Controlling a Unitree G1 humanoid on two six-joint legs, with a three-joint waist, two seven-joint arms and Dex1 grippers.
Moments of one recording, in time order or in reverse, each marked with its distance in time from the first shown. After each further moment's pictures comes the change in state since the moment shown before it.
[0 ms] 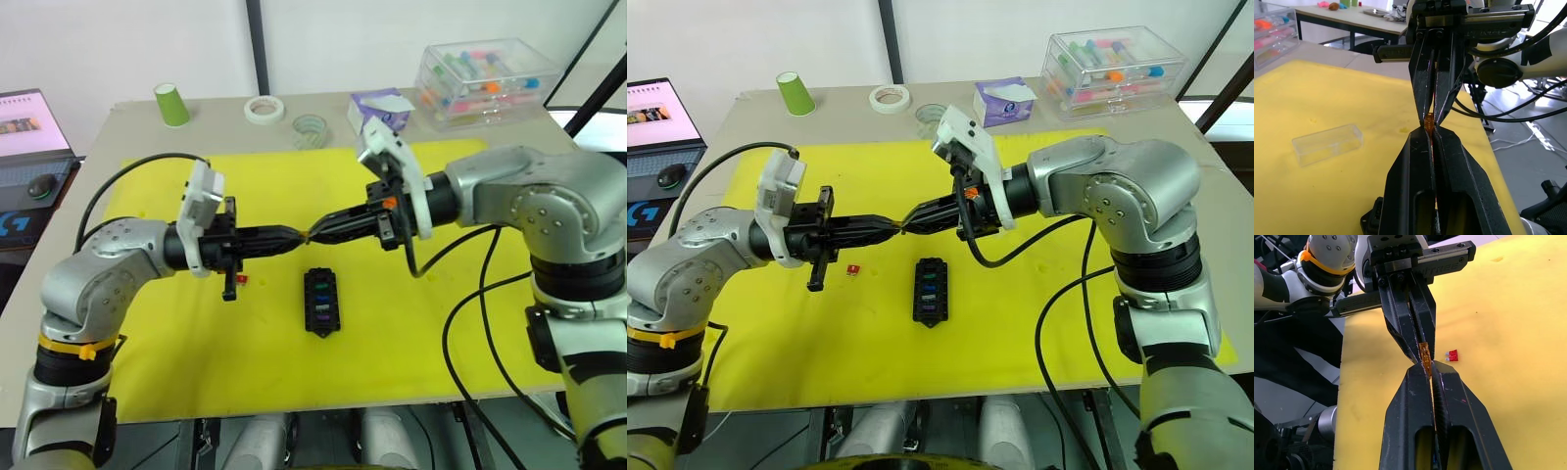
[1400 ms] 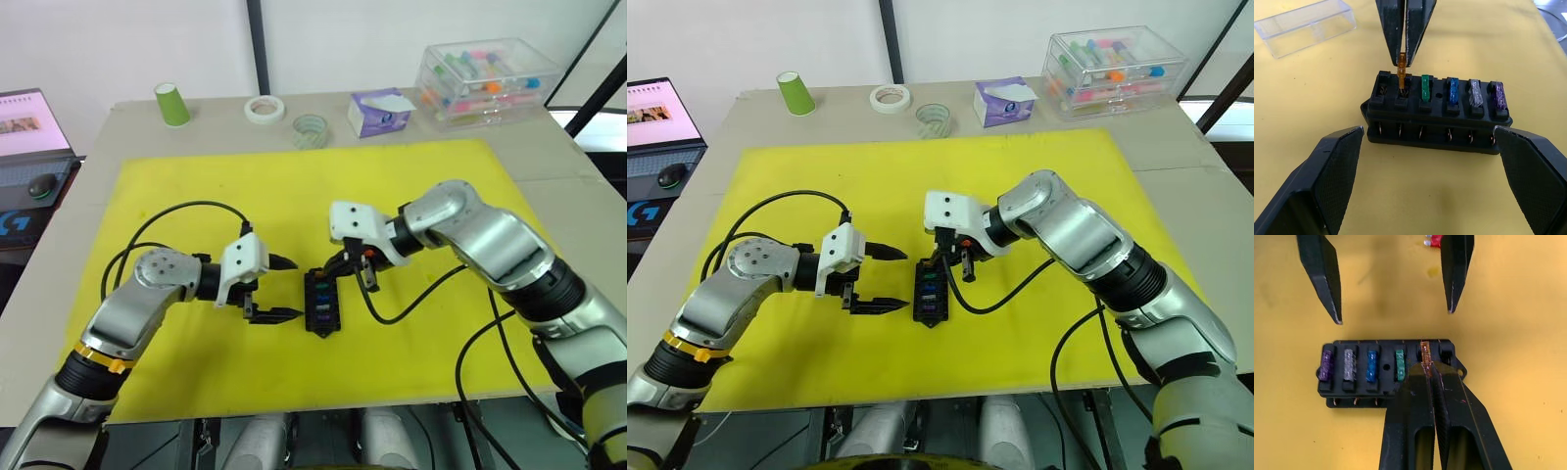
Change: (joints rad) left arm 0.106 0.034 -0.284 0.126 0.450 -0.363 -0.083; right arm 0.078 -0.062 0.396 0.077 -0.534 -0.411 0.216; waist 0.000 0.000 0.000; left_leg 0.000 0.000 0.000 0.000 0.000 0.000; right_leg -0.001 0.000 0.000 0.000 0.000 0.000
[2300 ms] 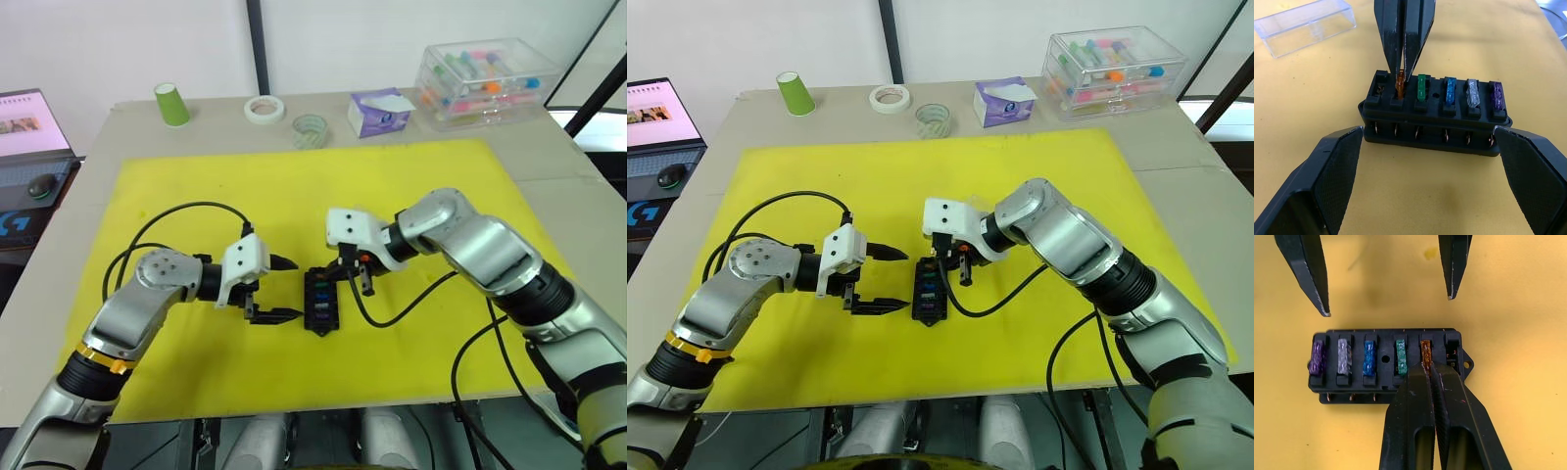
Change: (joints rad) left arm 0.002 -0.004 0.000 0.000 0.008 -0.001 0.000; right arm 0.016 0.028 0.022 0.005 -0.064 0.025 -0.015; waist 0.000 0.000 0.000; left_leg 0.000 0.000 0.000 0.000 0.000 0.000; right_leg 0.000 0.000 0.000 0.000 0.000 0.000
